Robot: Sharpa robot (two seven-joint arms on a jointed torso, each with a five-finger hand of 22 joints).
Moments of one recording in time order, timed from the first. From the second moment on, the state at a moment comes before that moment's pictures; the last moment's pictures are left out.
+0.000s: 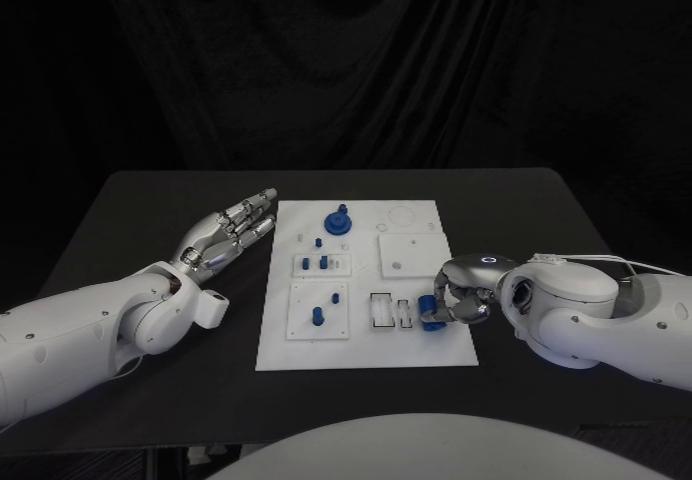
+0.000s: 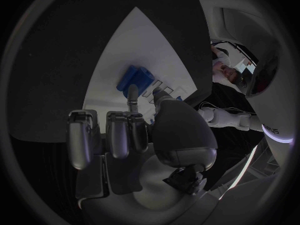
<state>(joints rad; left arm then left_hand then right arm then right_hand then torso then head) 1.11 -0.83 -0.21 1.35 -0.27 -0.03 0.68 1.59 0.24 -0.21 0.26 0.49 0.30 -0.01 0.03 0.03 0.05 0.03 0.12 0.02 0.00 0.05 0.00 0.00 0.17 0.01 0.18 0.01 0.04 1.15 -1.15 -0.25 1.94 -1.58 -0.14 -0.48 1.12 -0.03 0.09 0.28 0.12 0.92 0.06 0.49 0.62 1.47 -0.01 1.57 1.31 1.47 -0.07 1.55 1.31 0.02 1.47 0.04 1.54 1.31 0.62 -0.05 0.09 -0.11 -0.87</state>
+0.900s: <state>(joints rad) 1.11 -0.83 -0.21 1.35 -0.27 -0.02 0.68 1.59 0.24 -0.21 0.26 0.49 0.31 -0.01 0.03 0.04 0.05 0.03 0.12 0.02 0.00 0.05 0.00 0.00 0.17 0.01 0.18 0.01 0.04 1.13 -1.10 -0.25 1.90 -1.58 -0.12 -0.48 1.13 -0.02 0.09 0.27 0.13 0.91 0.06 0.46 0.61 1.47 -0.01 1.57 1.31 1.47 -0.07 1.53 1.31 0.02 1.47 0.04 1.52 1.31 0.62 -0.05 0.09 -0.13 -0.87</state>
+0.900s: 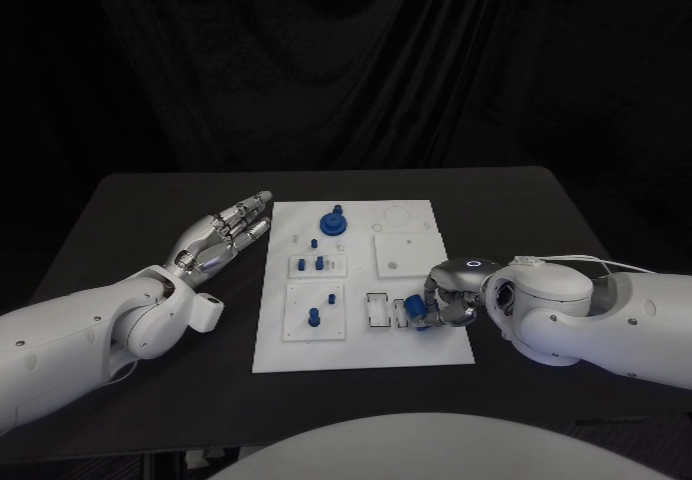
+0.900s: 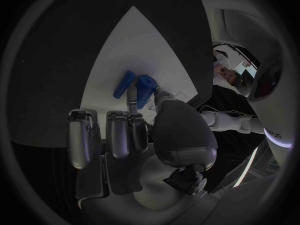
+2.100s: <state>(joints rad) 1.11 -0.83 -0.21 1.35 -0.27 -0.01 0.68 1.60 0.24 -0.20 0.26 0.50 0.32 0.03 0.03 0.04 0.05 0.03 0.12 0.02 0.00 0.06 0.00 0.00 0.17 0.01 0.18 0.01 0.04 1.13 -1.06 -0.24 1.86 -1.58 -0.09 -0.51 0.95 0.01 0.06 0.29 0.06 0.86 0.09 0.36 0.57 1.47 0.01 1.57 1.31 1.47 -0.06 1.52 1.31 0.02 1.46 0.05 1.49 1.31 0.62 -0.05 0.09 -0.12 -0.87</state>
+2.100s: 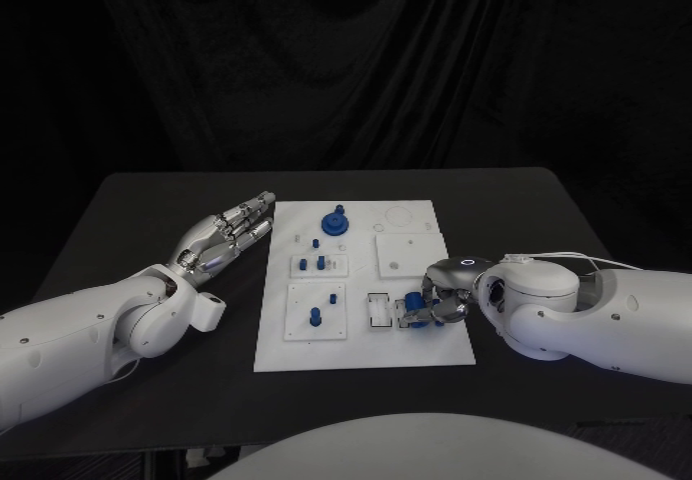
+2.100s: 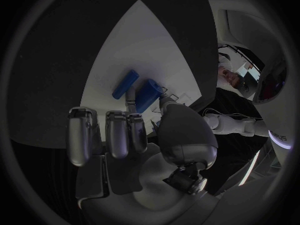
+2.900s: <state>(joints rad) 1.10 -0.83 -0.21 1.35 -0.27 0.01 0.68 1.61 0.24 -0.20 0.25 0.50 0.33 0.04 0.03 0.04 0.05 0.03 0.12 0.02 0.00 0.06 0.00 0.00 0.17 0.01 0.18 0.01 0.04 1.14 -1.03 -0.24 1.82 -1.53 -0.09 -0.51 0.93 0.04 0.07 0.29 0.14 0.86 0.10 0.35 0.76 1.47 0.01 1.57 1.31 1.46 -0.05 1.52 1.31 0.02 1.47 0.06 1.49 1.31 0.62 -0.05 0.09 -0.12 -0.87</state>
